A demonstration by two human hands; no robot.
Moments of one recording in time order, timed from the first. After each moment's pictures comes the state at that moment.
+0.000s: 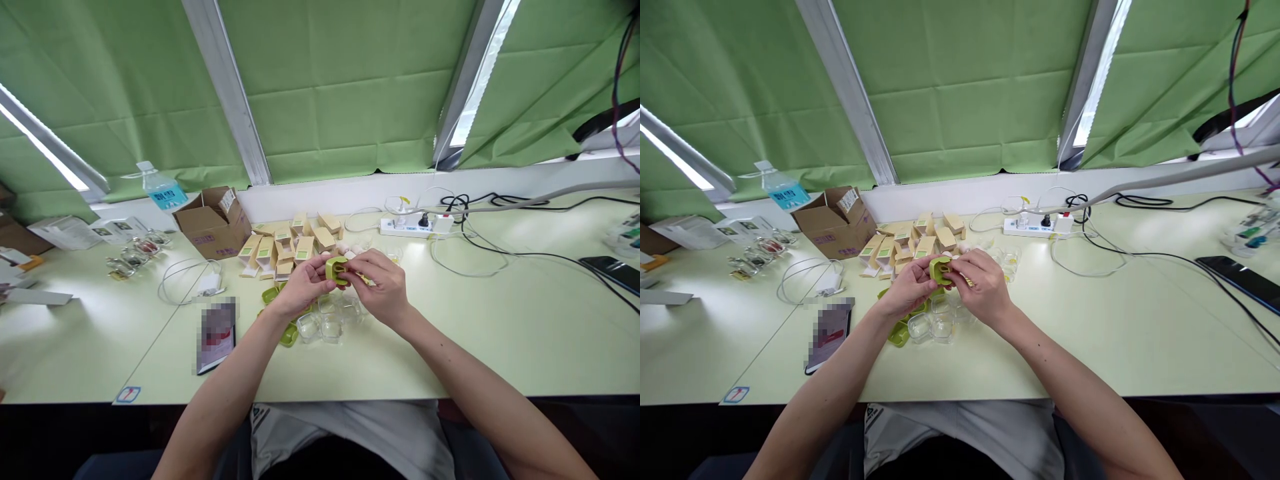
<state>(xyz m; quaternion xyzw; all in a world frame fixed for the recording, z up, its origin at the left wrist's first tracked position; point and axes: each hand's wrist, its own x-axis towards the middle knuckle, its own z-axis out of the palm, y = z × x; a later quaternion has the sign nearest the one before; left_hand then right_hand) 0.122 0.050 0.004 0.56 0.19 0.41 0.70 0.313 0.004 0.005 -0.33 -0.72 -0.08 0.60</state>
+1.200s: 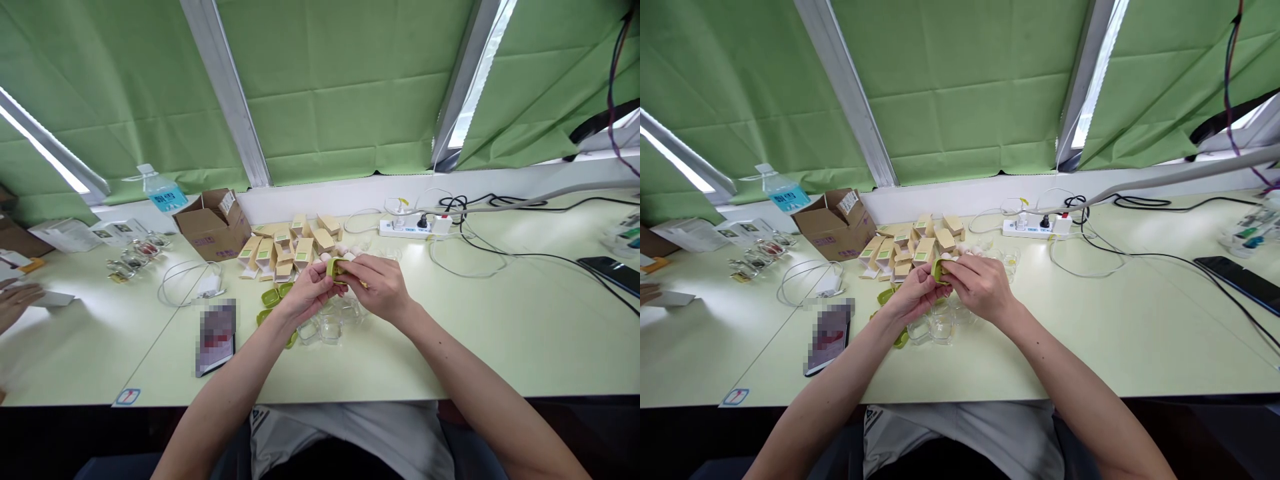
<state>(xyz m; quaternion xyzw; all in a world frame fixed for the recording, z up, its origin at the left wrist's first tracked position) 0.132 0.045 -0.001 0.48 0.17 0.41 0.76 0.326 0.011 0.007 -0.30 -0.77 -0.17 0.53</state>
